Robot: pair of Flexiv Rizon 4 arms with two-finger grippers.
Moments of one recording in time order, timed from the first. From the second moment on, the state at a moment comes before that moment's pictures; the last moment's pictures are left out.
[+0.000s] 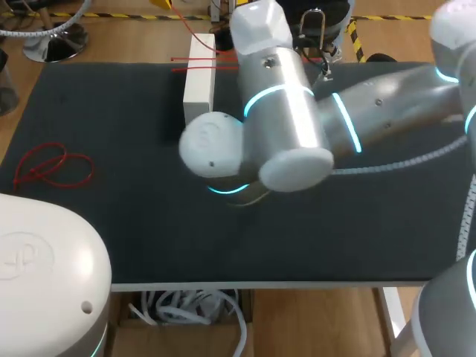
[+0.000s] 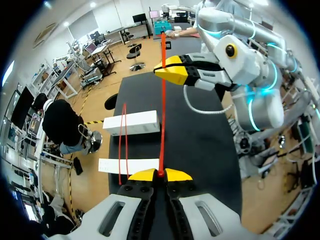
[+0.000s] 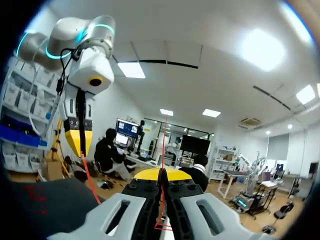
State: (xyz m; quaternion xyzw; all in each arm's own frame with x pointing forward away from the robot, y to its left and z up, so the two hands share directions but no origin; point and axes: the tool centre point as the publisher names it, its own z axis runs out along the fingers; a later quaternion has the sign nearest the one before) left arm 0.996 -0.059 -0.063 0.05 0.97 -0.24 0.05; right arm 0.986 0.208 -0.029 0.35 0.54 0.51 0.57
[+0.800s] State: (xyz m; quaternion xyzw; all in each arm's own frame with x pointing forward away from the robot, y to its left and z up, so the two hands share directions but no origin) left arm 0.996 -0.059 -0.063 0.05 0.97 -0.24 0.05; right arm 0.978 0.219 -0.021 0.21 0.73 0.29 0.59
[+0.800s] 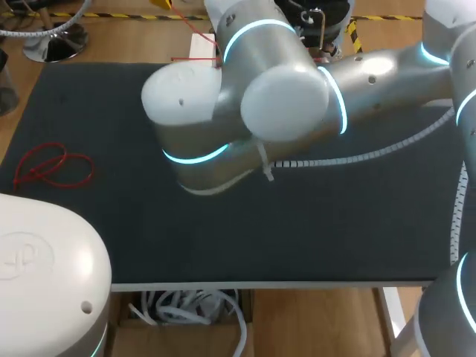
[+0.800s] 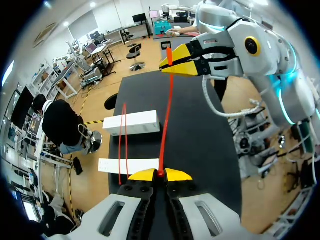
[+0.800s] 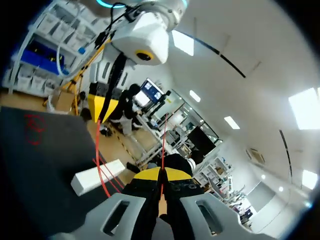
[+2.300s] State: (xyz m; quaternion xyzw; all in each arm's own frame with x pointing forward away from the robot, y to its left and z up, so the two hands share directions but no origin) left arm 0.996 -0.059 -0.063 0.05 0.97 -0.24 0.05; right arm 0.990 0.236 0.010 -0.16 0.72 -0.11 0.67
